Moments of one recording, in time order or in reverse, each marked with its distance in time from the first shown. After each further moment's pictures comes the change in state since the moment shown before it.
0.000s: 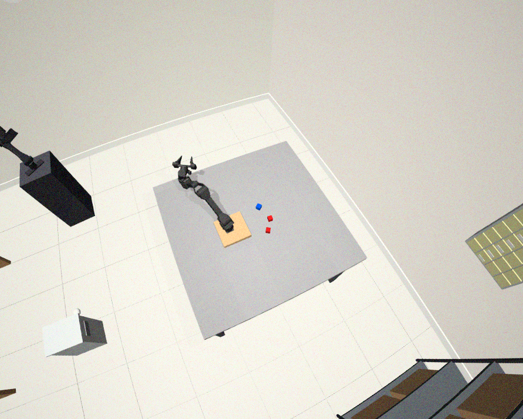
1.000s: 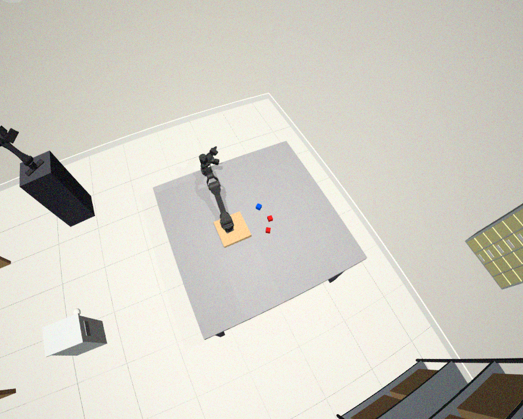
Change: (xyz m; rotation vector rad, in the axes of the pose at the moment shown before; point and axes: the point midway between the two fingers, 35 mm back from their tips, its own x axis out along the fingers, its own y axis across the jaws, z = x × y) arm 0.118 0.194 0.034 -1.065 -0.307 0.125
